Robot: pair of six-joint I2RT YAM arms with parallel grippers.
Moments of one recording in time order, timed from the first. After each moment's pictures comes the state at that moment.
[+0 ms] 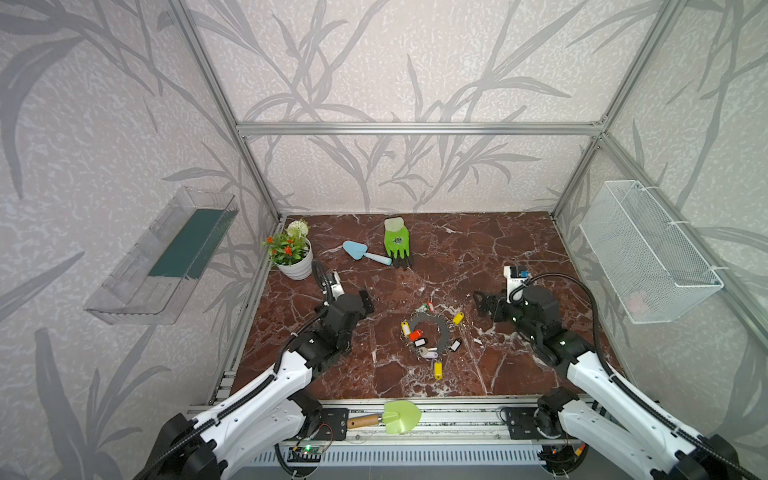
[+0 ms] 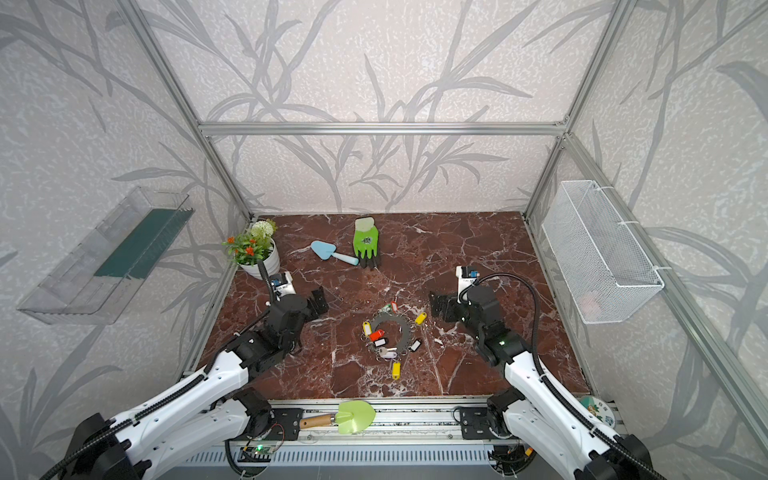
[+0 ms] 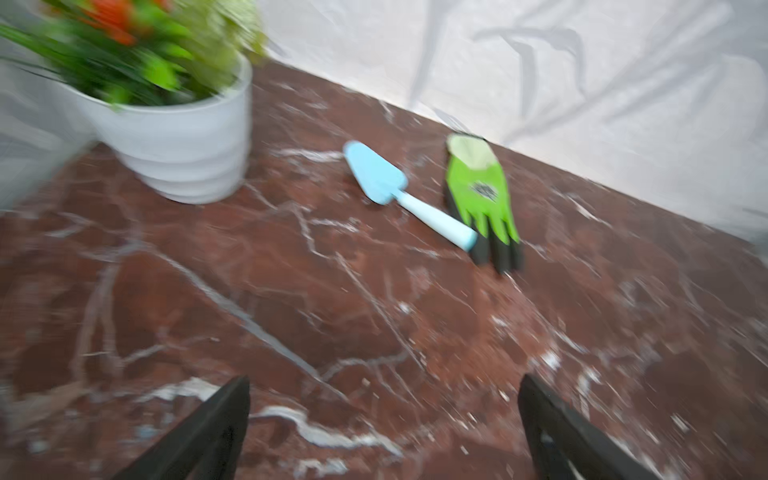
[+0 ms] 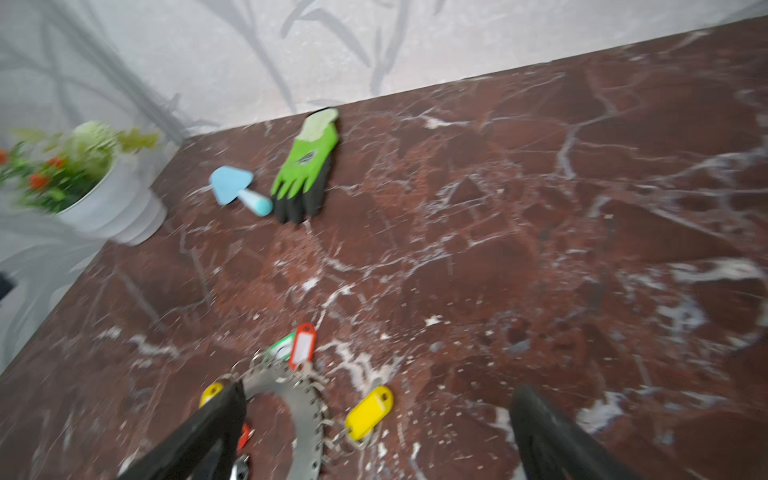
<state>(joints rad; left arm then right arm) -0.59 0.93 0.53 -0.19 -0.72 -0.69 0.36 0.88 0.50 -0.08 0.04 0.38</state>
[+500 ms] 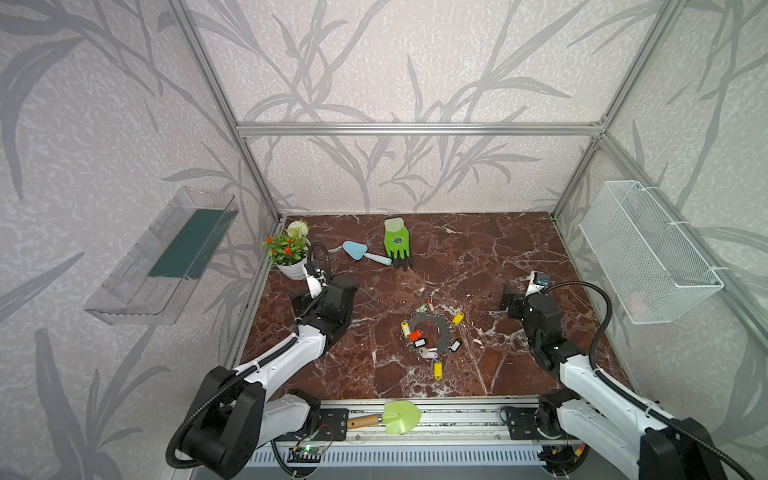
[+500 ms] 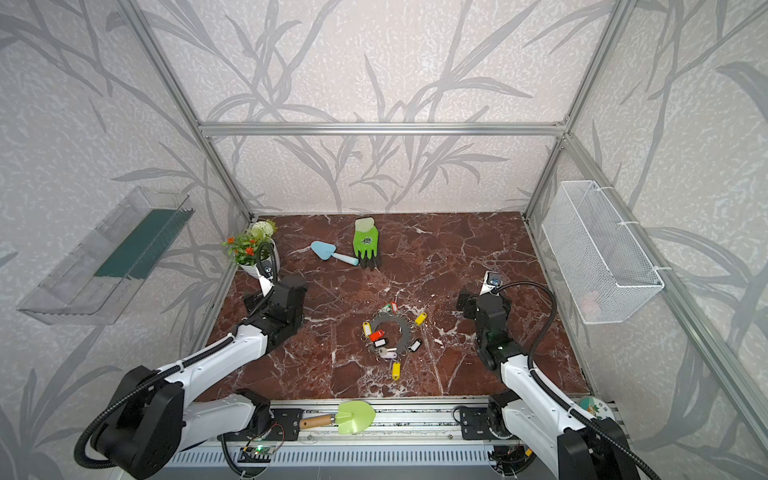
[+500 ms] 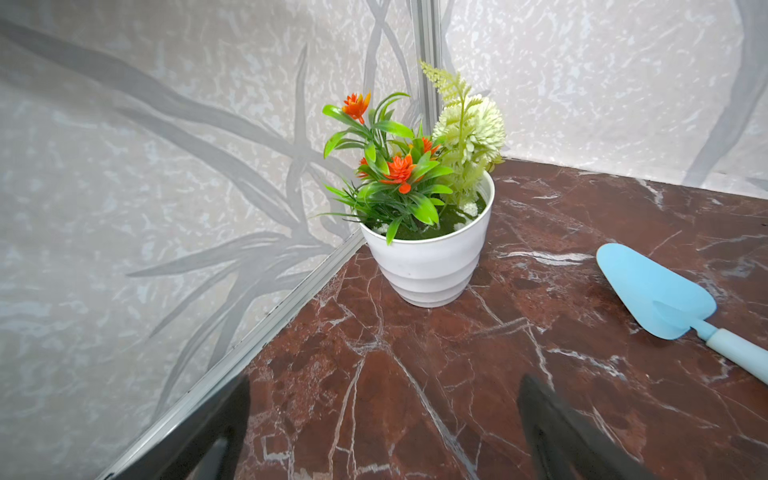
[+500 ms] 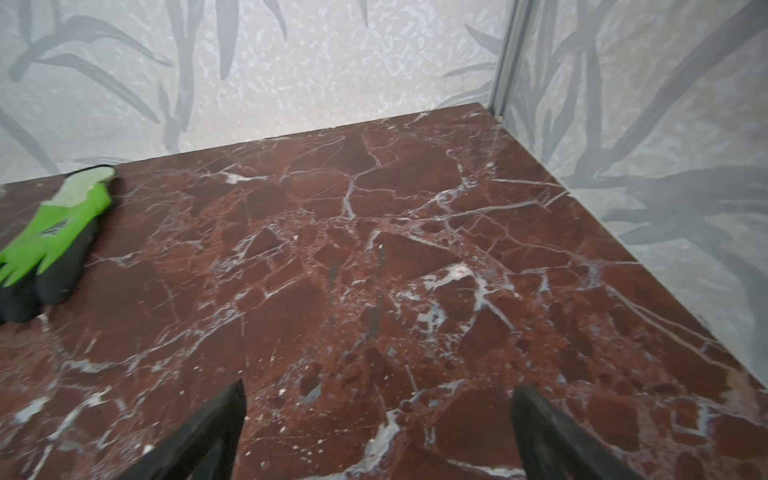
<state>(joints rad) -0.35 1.20 0.52 0.13 -1.03 -0.31 0.26 0.95 0.29 0.27 0.42 0.22</state>
